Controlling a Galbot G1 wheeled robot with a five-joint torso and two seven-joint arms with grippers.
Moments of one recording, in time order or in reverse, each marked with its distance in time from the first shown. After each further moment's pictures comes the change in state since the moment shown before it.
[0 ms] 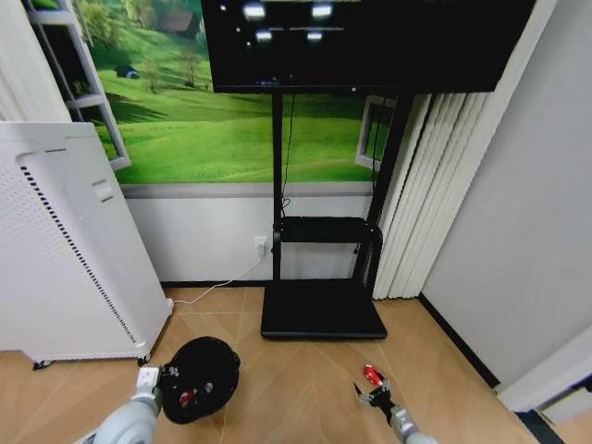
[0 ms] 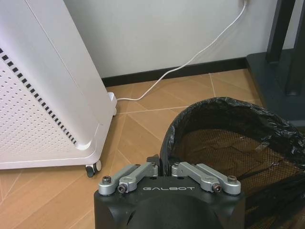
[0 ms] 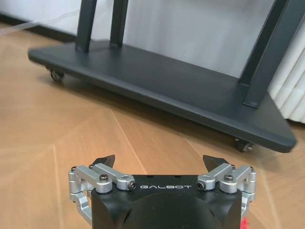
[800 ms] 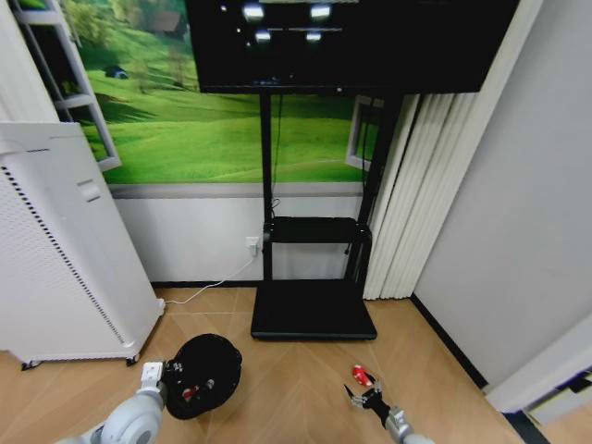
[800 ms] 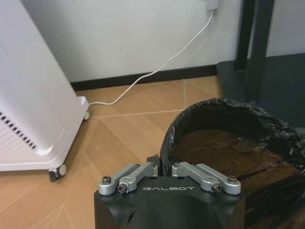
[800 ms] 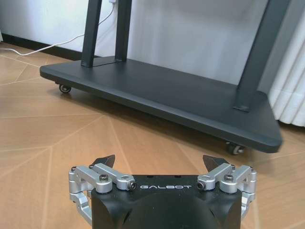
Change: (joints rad) left arm -0.123 -0.032 0.090 0.037 -0.022 0.000 0.004; right arm -0.023 0.009 0.008 0.036 0.061 0.072 -0.133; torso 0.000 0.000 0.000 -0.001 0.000
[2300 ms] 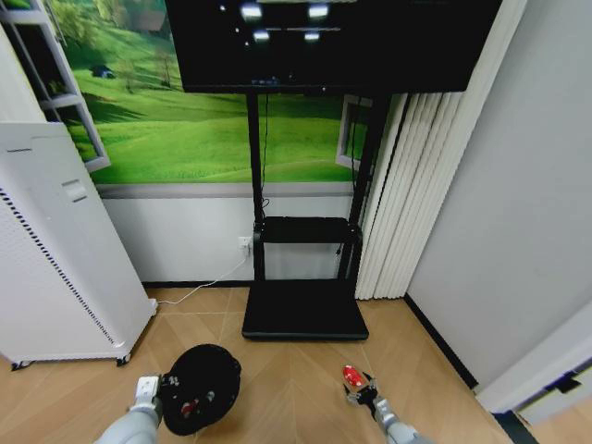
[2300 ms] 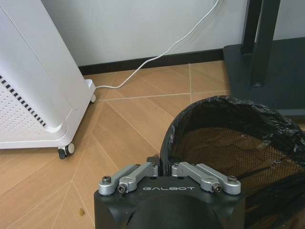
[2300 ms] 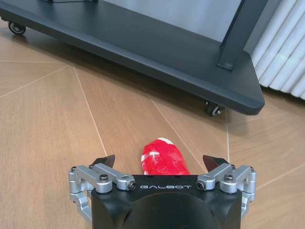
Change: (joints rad) left arm 0.184 -0.010 -0.107 -0.049 0.023 -0.006 -0.031; right arm 0.122 0.112 -0.019 -0.200 -0.095 -0.192 0.144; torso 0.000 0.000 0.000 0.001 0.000
